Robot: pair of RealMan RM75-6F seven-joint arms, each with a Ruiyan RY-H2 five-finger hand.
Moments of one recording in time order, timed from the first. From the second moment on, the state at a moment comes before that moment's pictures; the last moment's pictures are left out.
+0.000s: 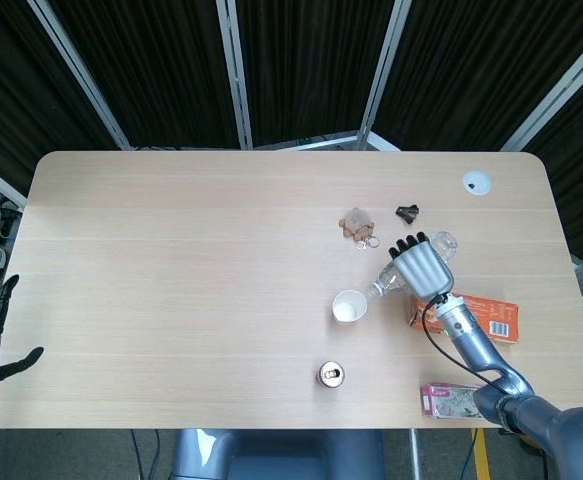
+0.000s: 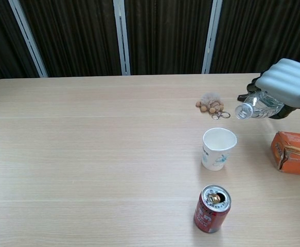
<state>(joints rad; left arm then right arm) -0.04 -1.12 -0.06 -1.80 1.45 1.56 0.30 0.66 -1.69 0.05 -0.76 -1.55 1.17 -0.36</state>
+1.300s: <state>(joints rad) -0.04 -1.11 -0.06 -1.80 1.45 1.56 0.30 0.66 -1.70 0.06 -0.72 -1.56 1.18 -0.44</state>
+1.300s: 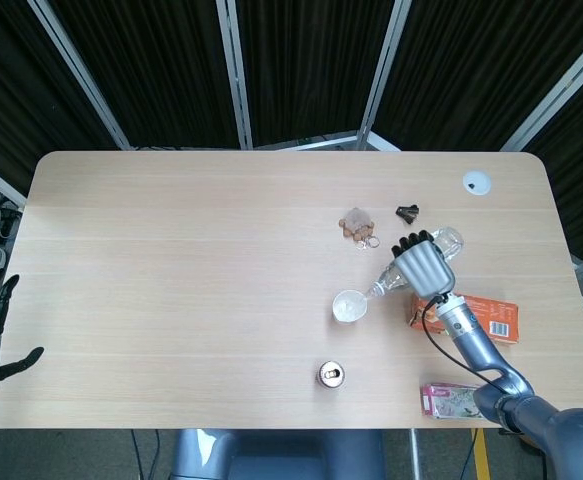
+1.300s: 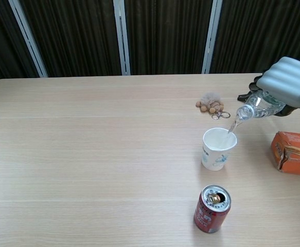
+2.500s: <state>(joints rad) -0.06 -1.11 -0.06 -1.81 1.43 1.52 0.29 0.68 -1.62 0.20 -1.00 -1.40 1.06 0.15</state>
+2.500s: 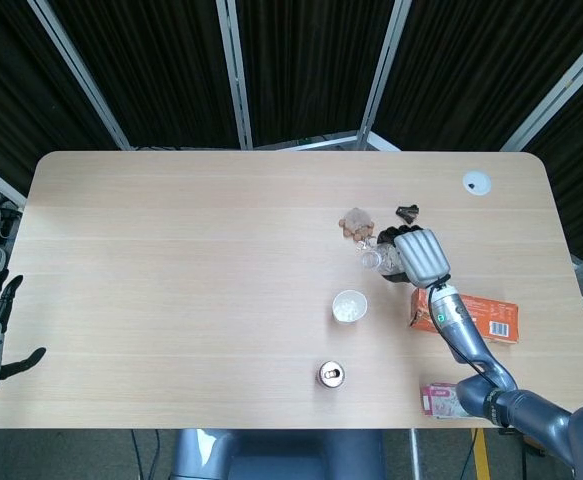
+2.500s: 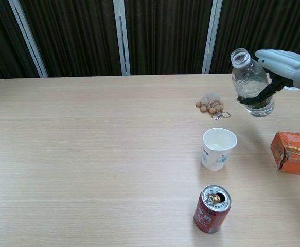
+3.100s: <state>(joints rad) -0.07 -1.11 -0.06 -1.81 1.40 1.50 0.31 0.73 -1.69 0.20 -0.90 -1.42 0.93 0.79</state>
